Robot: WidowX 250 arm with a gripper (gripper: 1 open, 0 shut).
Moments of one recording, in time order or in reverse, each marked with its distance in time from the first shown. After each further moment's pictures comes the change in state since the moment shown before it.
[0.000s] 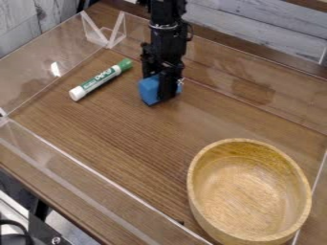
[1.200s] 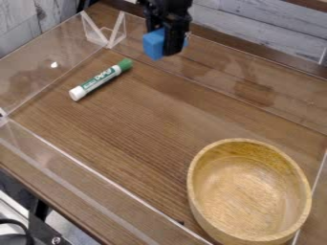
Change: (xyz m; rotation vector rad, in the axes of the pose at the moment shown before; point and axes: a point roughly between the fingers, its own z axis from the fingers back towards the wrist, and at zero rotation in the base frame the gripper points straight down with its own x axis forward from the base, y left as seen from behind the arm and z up) arm 0.021 0.013 0.071 0.136 -0.153 0.007
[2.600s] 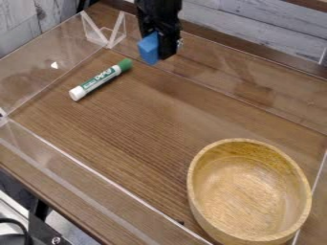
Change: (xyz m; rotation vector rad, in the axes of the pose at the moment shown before) arm -0.008 0.018 -0.011 0.070 -0.181 0.056
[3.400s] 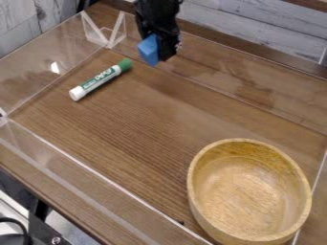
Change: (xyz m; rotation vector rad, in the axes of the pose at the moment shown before) arm 0.004 0.003 0.006 0.060 -0.127 -0.009
